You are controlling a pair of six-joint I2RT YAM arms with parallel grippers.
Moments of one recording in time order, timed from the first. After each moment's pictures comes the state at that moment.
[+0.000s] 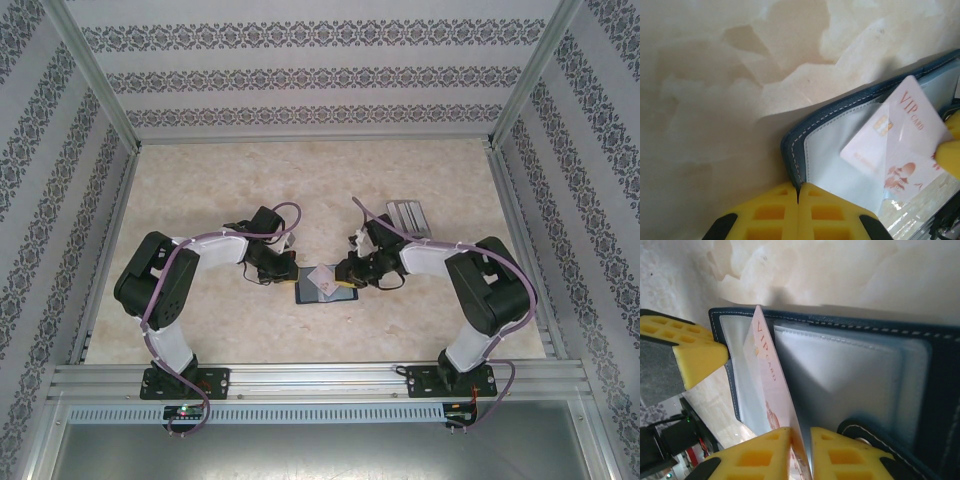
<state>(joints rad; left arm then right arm) -0.47 1.78 0.97 -0.45 0.52 -0.52 0.48 1.69 0.77 -0.18 -0.70 0.70</state>
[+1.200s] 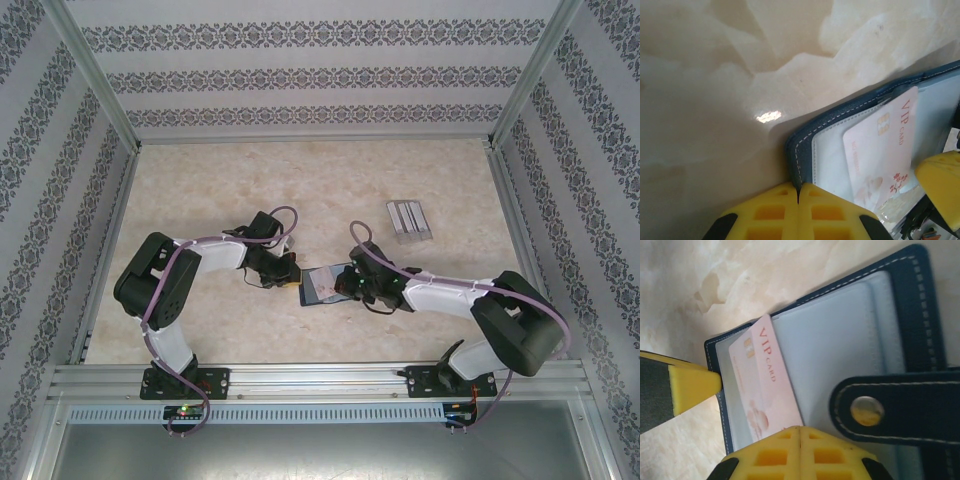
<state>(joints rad) -0.46 1.78 0.89 -0.32 0.60 -0.64 0.75 1.45 0.57 -0.01 -0.16 1.04</state>
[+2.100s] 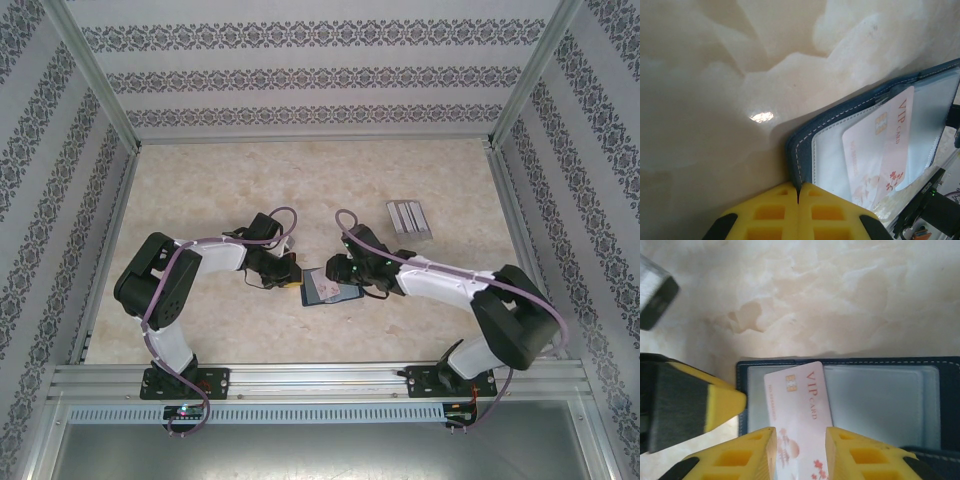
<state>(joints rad) -0.46 1.78 0.88 -0.27 0.62 -0.67 0.72 1.51 0.76 -0.18 -0.13 0.78</state>
